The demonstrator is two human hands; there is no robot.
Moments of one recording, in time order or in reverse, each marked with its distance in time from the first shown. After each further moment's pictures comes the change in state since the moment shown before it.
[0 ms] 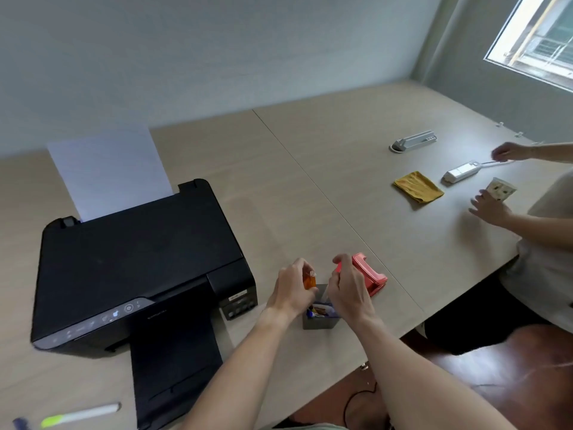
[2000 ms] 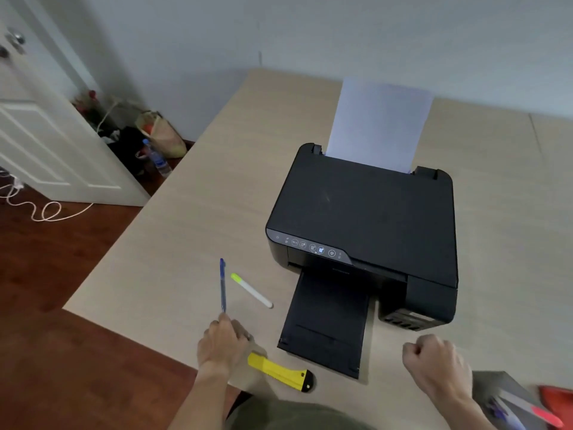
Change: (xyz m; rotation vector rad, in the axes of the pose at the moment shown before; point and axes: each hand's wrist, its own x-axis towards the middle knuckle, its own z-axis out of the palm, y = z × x) left_hand -0.282 -0.267 -0.115 0.154 0.429 -1.200; right_hand -0.042 -0.081 0.124 -0.611 -0.605 -0.160
